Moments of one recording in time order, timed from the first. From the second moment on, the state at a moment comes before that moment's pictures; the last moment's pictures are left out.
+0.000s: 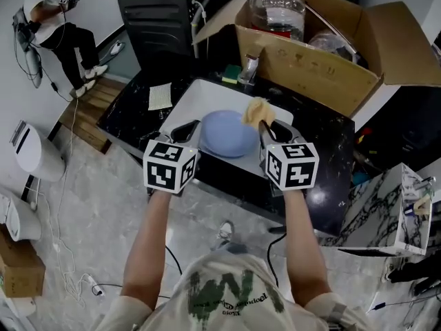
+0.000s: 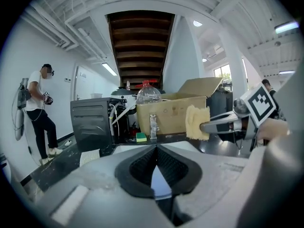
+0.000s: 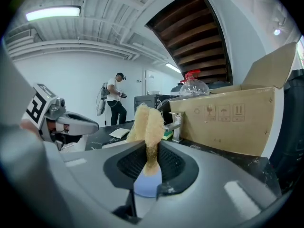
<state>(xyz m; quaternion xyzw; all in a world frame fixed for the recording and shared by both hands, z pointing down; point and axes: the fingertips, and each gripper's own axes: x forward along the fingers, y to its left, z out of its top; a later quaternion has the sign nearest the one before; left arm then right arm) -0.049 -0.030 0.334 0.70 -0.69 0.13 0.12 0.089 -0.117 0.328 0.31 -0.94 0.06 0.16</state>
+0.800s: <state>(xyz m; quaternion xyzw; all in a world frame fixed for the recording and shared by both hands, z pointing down) -0.081 -0.131 0.353 0.72 -0.67 0.14 0.14 0.064 -0.205 0.348 0.33 -0.92 0.08 0.17</state>
